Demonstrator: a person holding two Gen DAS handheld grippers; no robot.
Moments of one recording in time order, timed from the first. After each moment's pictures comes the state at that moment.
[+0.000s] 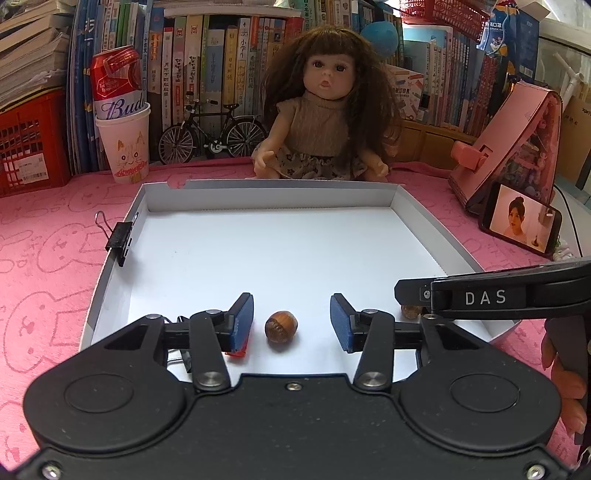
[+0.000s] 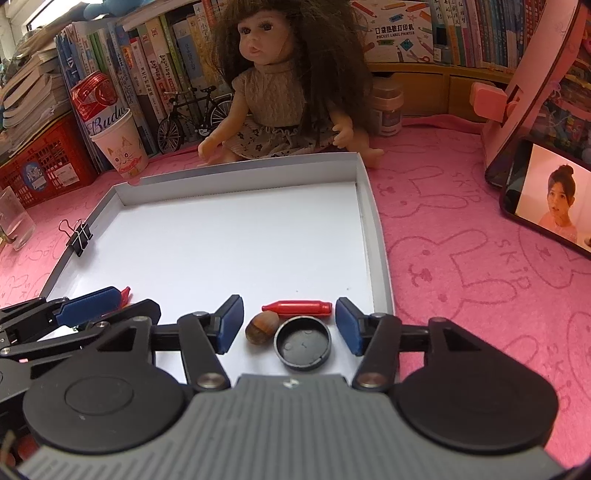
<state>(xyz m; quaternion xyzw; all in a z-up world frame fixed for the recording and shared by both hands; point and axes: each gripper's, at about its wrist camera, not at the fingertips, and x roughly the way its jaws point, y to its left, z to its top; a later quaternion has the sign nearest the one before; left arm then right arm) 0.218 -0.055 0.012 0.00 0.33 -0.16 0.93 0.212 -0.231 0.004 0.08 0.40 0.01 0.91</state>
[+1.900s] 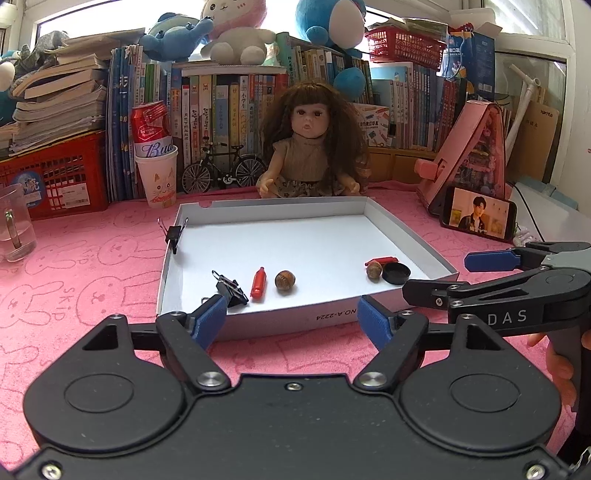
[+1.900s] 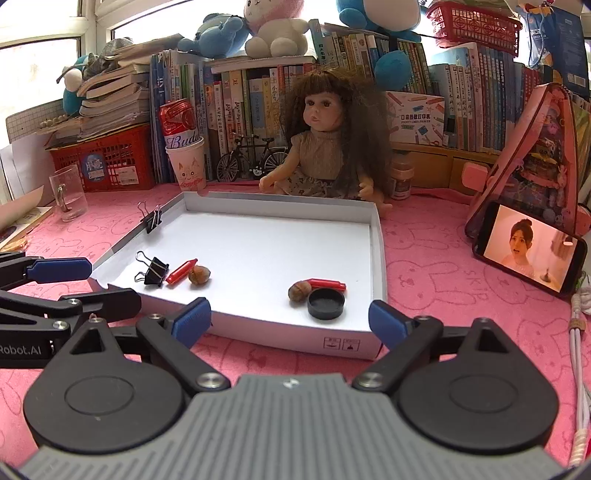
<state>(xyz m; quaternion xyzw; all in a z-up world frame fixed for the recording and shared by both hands) 0.094 -0.015 0.042 0.02 0.26 -0.17 0.95 0.097 -0.207 0.028 0.00 0.29 0.05 0.96</state>
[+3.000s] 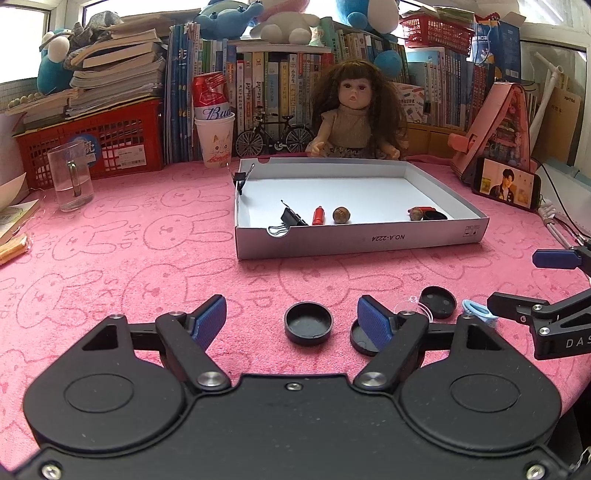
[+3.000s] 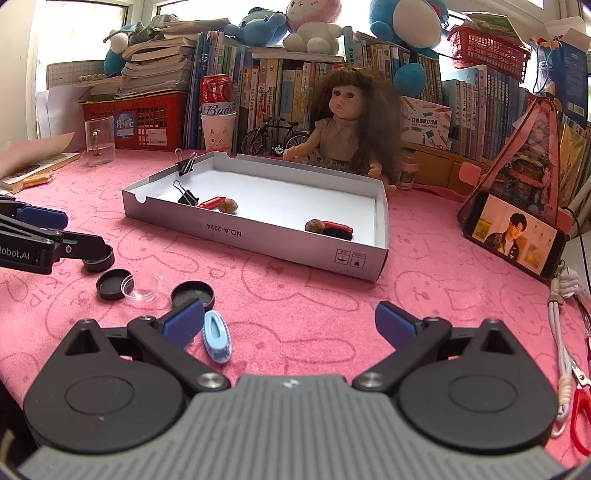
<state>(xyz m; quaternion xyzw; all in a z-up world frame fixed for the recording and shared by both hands) 0.038 0.035 0.013 0.02 0.29 -0.11 0.95 0.016 -0.197 -0.005 -0.07 0.27 0.06 0.96</state>
